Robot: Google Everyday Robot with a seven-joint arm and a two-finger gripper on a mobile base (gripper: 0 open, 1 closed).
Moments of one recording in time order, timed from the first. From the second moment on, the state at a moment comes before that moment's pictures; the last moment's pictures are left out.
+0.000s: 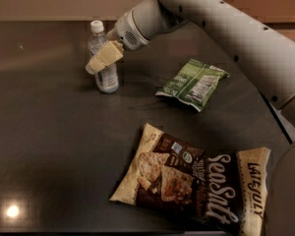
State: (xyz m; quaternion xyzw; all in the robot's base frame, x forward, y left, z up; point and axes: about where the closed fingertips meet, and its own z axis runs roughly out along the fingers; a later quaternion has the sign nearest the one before) arm 0.649 0.119 0.929 -0.57 0.68 0.27 0.37
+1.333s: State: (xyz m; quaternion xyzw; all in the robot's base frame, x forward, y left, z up) arm 0.589 0.092 0.960 -0.58 0.66 0.32 0.36
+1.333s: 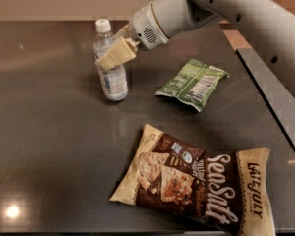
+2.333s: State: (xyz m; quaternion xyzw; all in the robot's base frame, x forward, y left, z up) arm 0.517 0.051 0.973 -0.58 0.64 0.35 0.35
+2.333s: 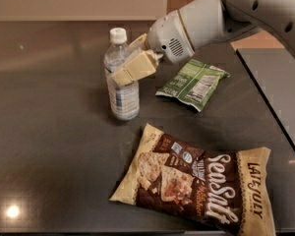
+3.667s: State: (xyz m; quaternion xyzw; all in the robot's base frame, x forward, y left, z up) arm 0.479 0.057 0.943 -0.60 0.63 0.36 0.32
